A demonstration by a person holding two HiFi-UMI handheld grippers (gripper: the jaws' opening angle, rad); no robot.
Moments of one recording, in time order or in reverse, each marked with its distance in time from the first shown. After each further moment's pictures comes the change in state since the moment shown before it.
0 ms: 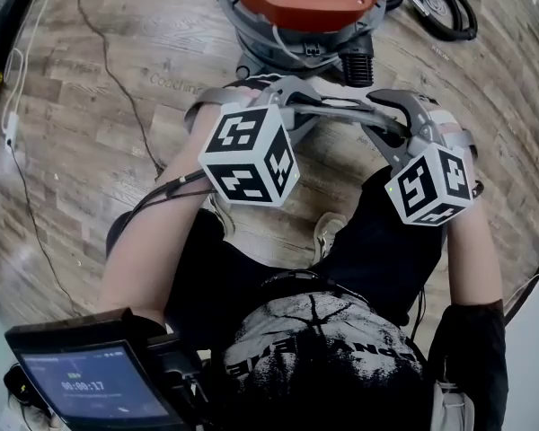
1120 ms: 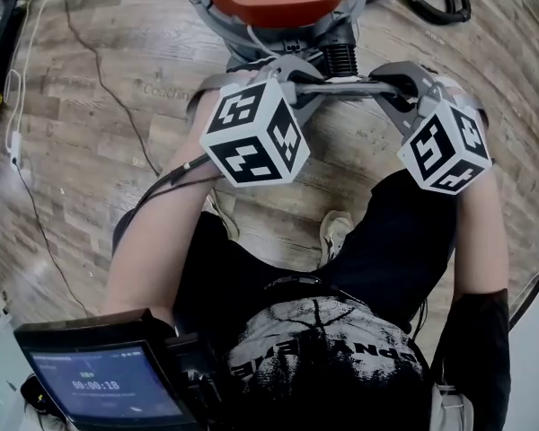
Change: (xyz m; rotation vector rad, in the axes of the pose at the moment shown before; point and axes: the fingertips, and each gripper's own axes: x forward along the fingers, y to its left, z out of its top) left arm 0.031 0.035 0.006 -0.059 -0.011 0.000; right arm 0.017 -0.039 -0.032 0.060 0.014 0.020
